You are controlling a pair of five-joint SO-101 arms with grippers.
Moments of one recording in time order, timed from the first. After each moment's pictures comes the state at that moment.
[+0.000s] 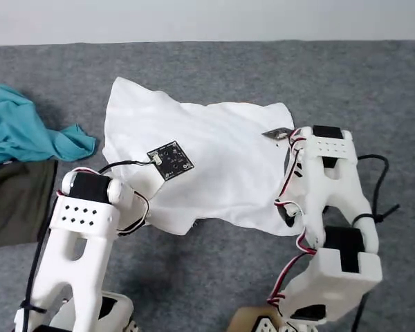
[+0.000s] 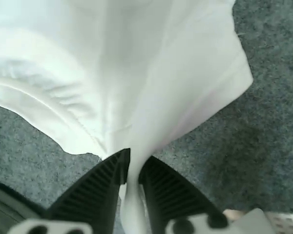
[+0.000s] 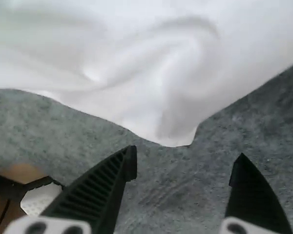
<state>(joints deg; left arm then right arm) 6.2 -31.3 37.9 89.2 -36.6 2.2 10.8 14.0 89.2 31.1</state>
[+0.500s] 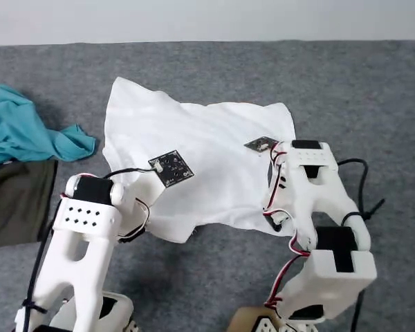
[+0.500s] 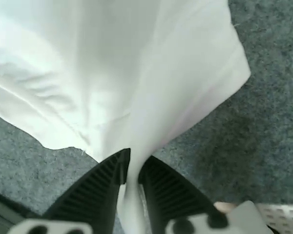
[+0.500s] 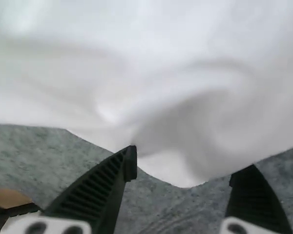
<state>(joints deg) 6.2 -31.3 42.0 89.2 -36.6 -2.3 10.8 23.3 77.1 30.7</state>
